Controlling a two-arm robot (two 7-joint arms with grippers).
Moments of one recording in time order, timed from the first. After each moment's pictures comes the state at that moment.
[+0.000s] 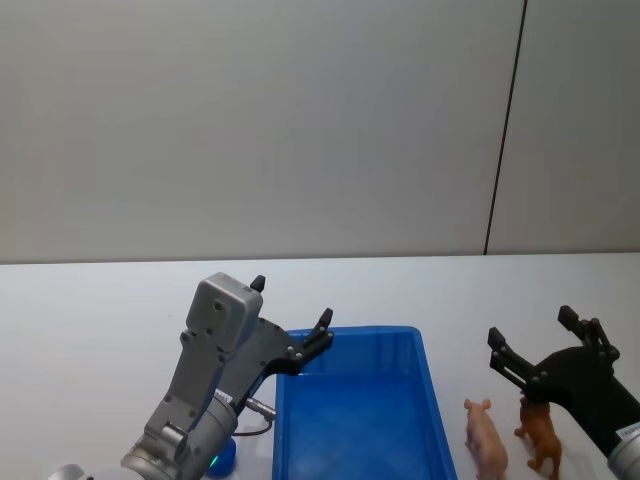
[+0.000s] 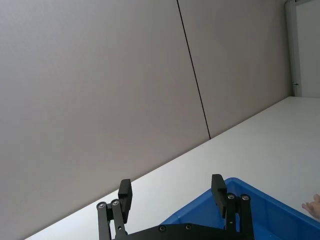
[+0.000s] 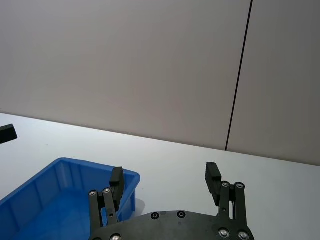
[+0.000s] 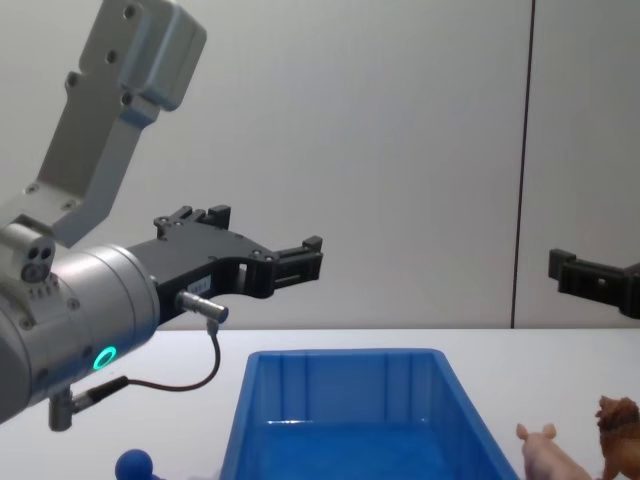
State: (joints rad) left arm -0.24 0.38 0.45 -1.63 -0.20 0.01 -0.01; right arm -0.01 0.34 -0.23 -1.77 0.29 0.03 0.07
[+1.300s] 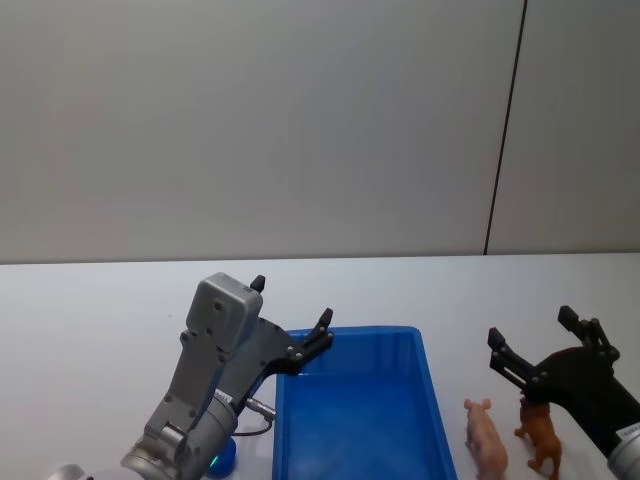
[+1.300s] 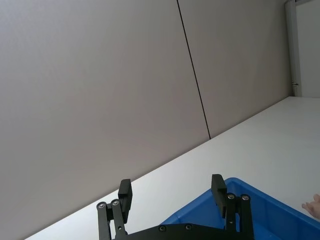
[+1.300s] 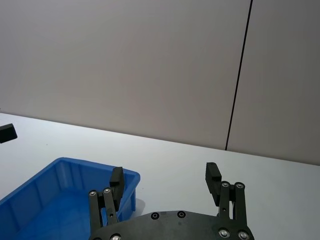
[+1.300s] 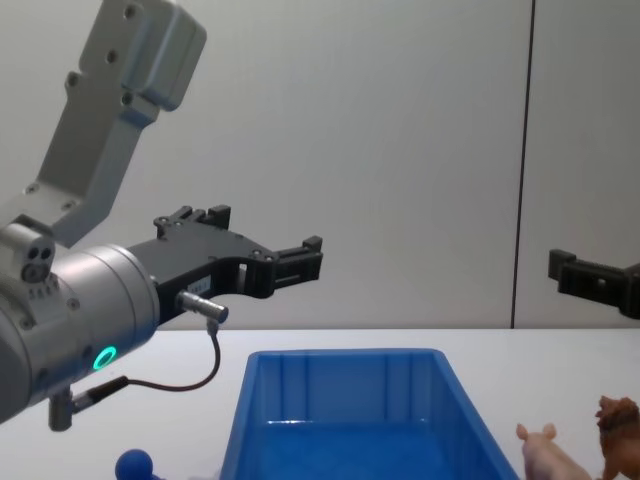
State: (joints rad) left arm -0.24 0.38 0.45 -1.63 -0.20 0.01 -0.01; right arm -0.02 0.34 -0.23 -1.77 0.29 0.03 0.07
